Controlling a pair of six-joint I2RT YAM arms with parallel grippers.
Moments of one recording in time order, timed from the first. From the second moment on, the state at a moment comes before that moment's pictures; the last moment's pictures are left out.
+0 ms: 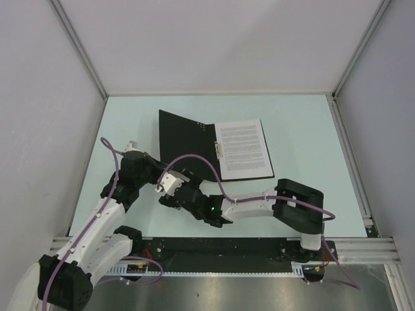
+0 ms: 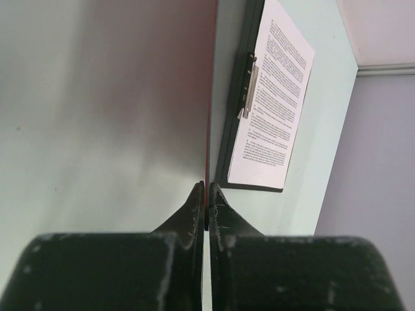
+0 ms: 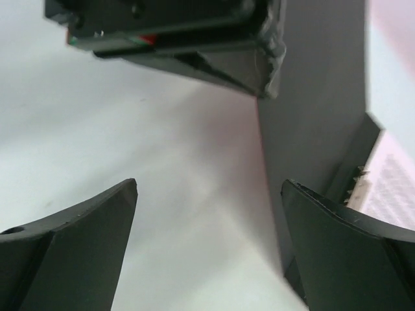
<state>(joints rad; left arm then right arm) -0.29 0.84 0.56 -0.29 0.05 -1.05 1.32 1.86 1.11 0.34 0.57 -0.17</state>
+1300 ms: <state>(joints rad) -0.32 0.66 0.75 -0.40 -0.14 -0.80 0.67 1.59 0.82 0.49 0.01 0.60</state>
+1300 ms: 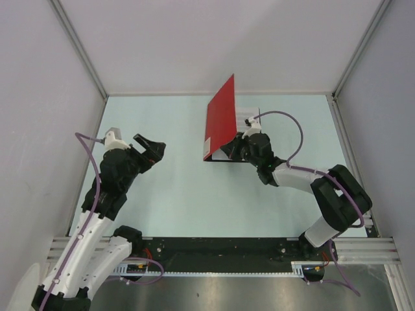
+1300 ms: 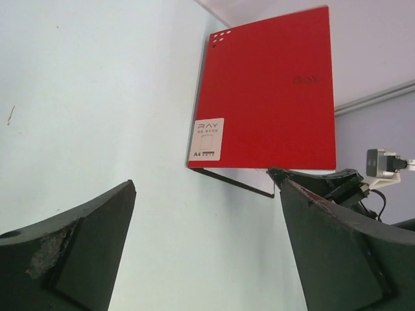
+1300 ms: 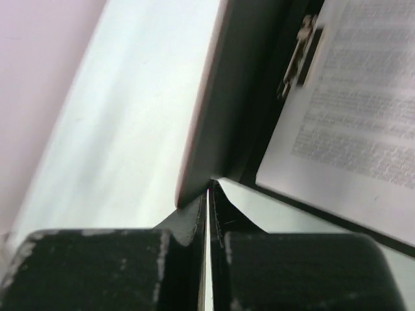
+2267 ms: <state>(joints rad) -0.35 1.48 0.93 -0.12 0.34 -0.74 0.30 1.10 0.58 0.00 -0.29 0.59</state>
